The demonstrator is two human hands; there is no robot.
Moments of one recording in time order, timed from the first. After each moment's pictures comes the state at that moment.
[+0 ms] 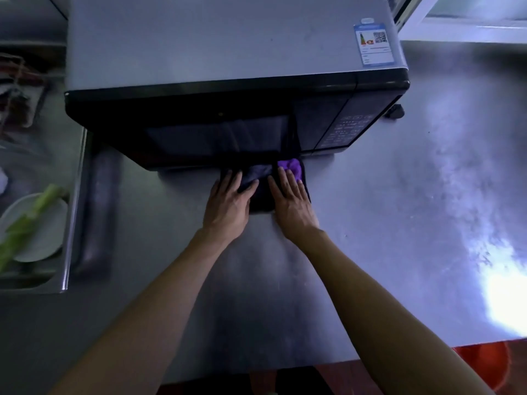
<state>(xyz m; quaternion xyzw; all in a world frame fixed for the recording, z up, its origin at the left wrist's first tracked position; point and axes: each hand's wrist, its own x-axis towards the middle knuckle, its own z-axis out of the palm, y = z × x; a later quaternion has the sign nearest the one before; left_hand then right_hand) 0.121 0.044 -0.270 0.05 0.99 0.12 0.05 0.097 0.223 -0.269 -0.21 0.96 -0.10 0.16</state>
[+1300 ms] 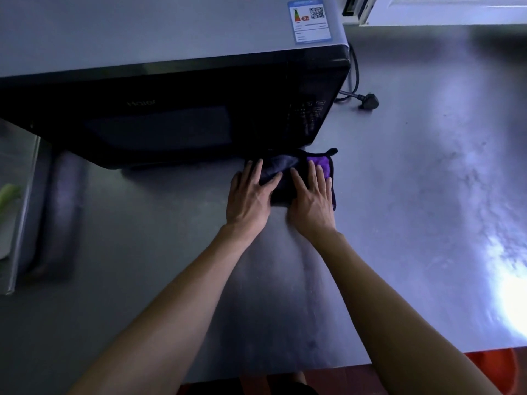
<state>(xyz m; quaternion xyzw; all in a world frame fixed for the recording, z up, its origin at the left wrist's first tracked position) 0.094 0.172 -0.273 0.03 0.99 0.13 0.03 0.085 0.327 -0.276 -0.08 0.97 -0.19 0.11</state>
